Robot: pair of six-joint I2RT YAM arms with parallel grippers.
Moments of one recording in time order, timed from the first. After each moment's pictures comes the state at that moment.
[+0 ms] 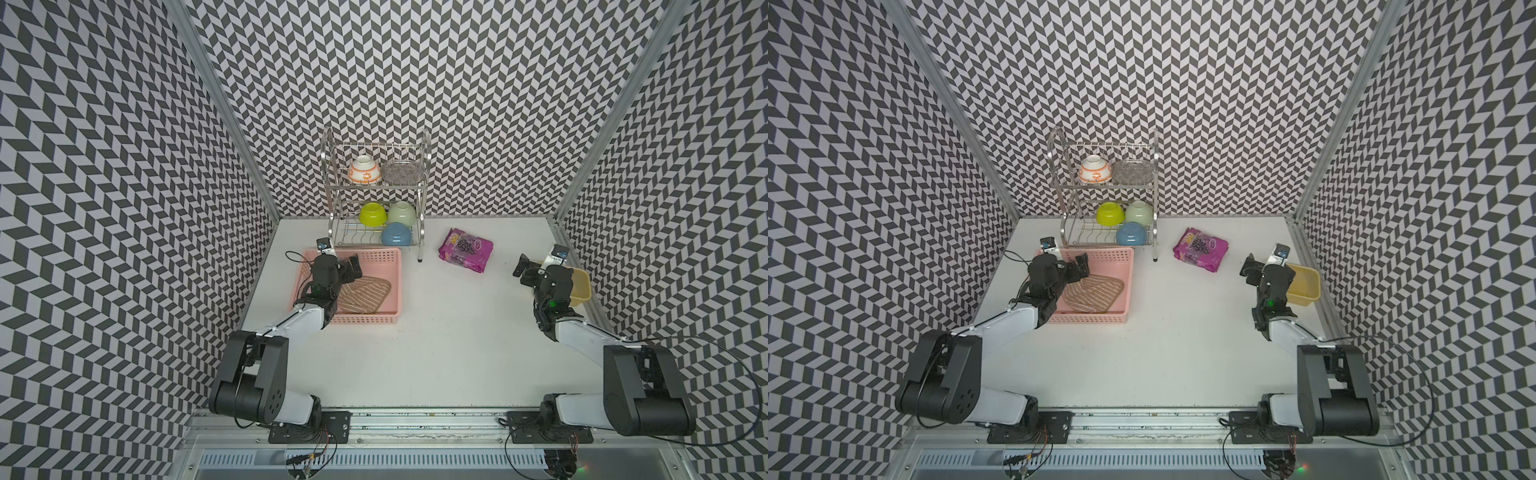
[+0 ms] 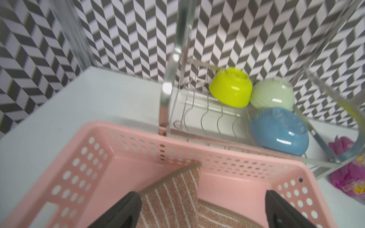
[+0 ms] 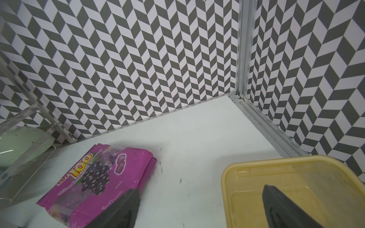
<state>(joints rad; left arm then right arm) -0.20 1.48 0.72 0.32 -0.18 -0.30 0.00 1.36 0.53 0.57 0.24 0.23</state>
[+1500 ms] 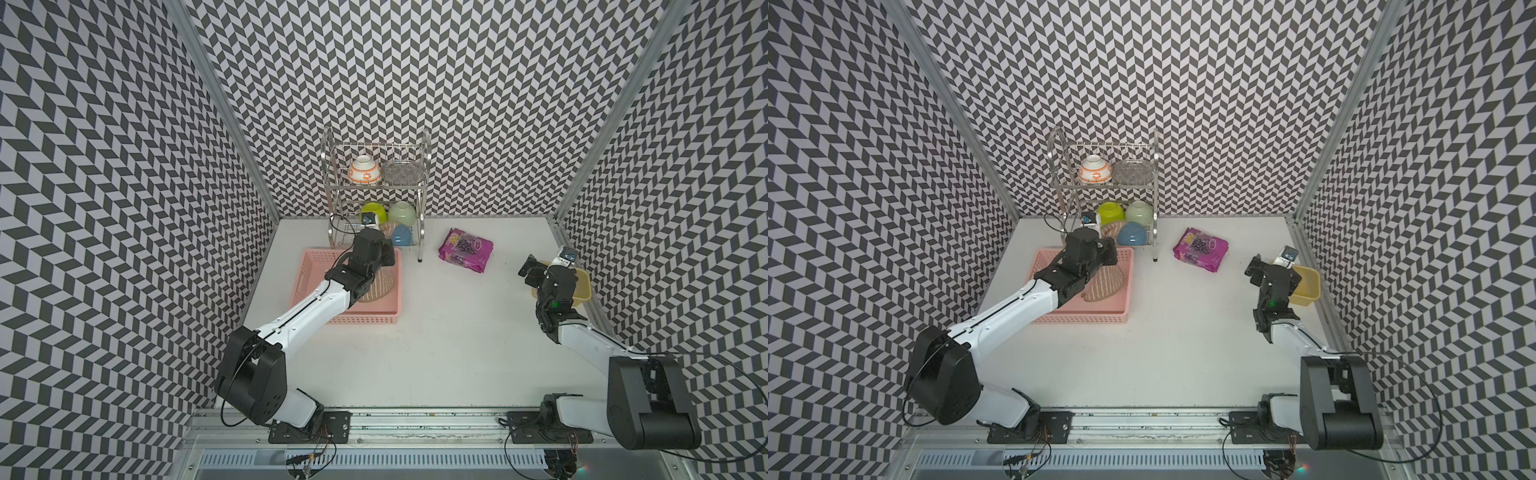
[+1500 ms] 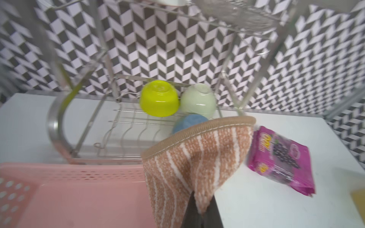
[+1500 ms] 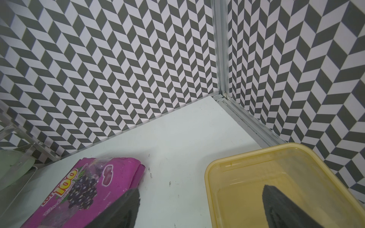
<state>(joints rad) -0.57 1.48 1.14 -0.08 -0.30 -0.36 0.00 1.30 0.53 0.49 0.35 0.30</state>
